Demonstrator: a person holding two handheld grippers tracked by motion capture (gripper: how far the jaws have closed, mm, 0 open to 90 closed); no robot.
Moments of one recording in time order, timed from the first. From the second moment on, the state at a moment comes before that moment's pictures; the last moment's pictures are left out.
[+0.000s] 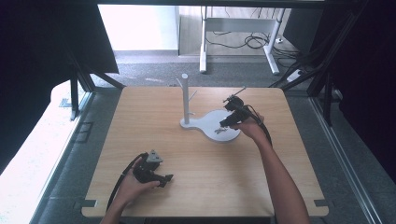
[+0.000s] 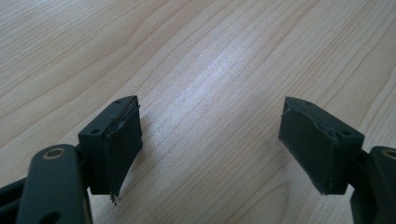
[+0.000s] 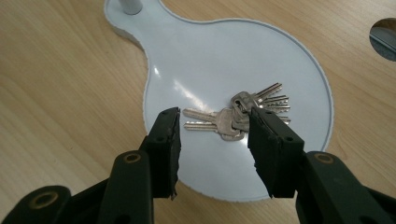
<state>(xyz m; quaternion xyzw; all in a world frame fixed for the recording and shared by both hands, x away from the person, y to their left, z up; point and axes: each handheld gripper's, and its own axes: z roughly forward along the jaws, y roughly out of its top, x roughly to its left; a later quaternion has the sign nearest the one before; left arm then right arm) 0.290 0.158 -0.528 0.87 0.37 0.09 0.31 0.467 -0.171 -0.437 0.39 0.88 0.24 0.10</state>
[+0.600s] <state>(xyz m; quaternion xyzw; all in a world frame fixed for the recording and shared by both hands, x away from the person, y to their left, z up) 0.290 0.156 -0.530 0.87 0.37 0.09 0.30 0.392 -0.232 -0.437 0.38 0.87 0.30 0.11</state>
